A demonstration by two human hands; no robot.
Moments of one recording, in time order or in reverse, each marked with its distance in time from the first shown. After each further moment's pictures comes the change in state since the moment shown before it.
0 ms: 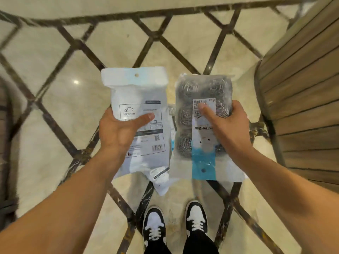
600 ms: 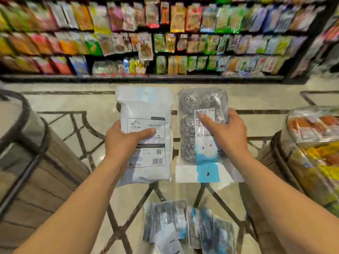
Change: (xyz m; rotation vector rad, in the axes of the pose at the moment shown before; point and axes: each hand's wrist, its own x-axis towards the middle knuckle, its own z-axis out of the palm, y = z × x) left_hand -0.197 0.475 -0.256 -0.247 0.081 0.302; right_hand -0.149 -0.519 -0.165 0.056 0.082 -0.500
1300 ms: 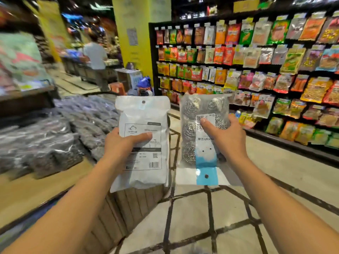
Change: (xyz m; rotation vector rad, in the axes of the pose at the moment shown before) left_hand -0.218 0.120 -0.213 -0.079 0.756 0.100; right_hand -0.118 -0.245 0.061 0.269 -0.619 -0.458
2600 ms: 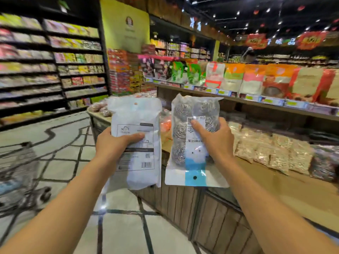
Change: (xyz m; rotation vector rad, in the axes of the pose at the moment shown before) left_hand -0.625 -0.018 -0.788 0.060 1.491 -0.074; right_hand -0.798 -0.464 0.422 0.501 -1.227 -0.458
